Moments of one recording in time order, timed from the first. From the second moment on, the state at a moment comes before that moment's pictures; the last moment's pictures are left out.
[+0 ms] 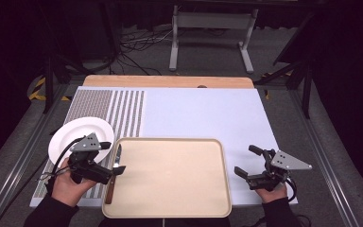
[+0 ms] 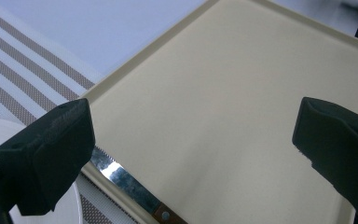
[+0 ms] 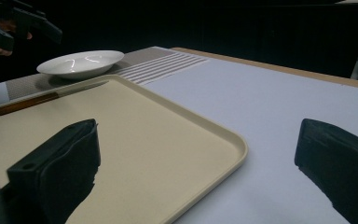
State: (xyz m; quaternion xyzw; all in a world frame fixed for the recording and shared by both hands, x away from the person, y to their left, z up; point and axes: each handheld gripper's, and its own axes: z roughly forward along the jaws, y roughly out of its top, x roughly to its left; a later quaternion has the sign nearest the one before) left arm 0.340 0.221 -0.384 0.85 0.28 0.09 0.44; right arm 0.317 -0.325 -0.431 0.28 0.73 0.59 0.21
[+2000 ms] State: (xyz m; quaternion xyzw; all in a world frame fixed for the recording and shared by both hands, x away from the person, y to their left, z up) left arm 0.317 0.315 -0.446 0.73 0.30 0.17 0.58; right arm 0.317 -0.328 -0.434 0.28 0.72 0.59 0.22
